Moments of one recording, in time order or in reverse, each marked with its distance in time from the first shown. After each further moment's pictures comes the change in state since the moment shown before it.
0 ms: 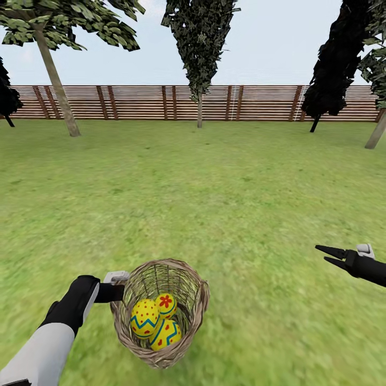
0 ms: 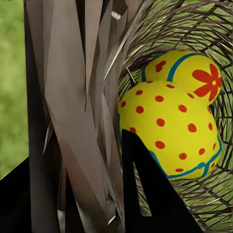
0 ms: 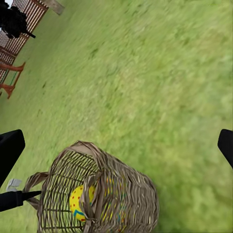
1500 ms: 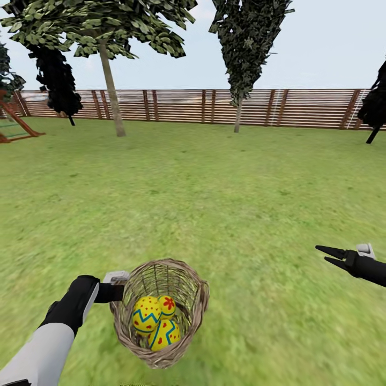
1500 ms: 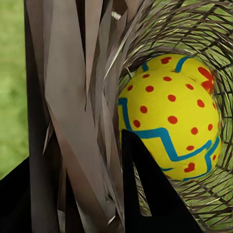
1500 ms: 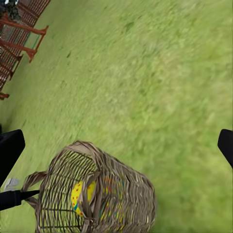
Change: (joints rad) left arm 0.000 0.002 -0.001 0.000 0.000 0.001 0.001; right arm 0.000 -0.003 0.002 0.000 0.005 0.000 0.000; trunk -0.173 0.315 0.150
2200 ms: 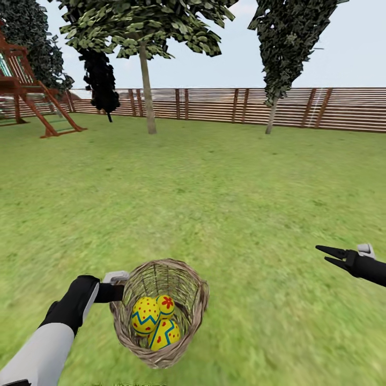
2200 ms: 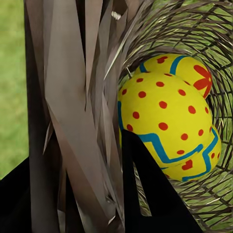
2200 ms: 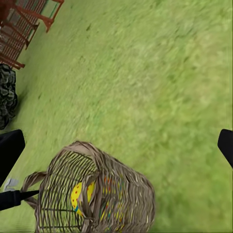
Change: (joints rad) left arm 0.000 0.000 0.000 -0.001 -0.001 0.000 0.000; right arm 0.000 -0.001 0.000 0.000 0.000 0.000 -0.001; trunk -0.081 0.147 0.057
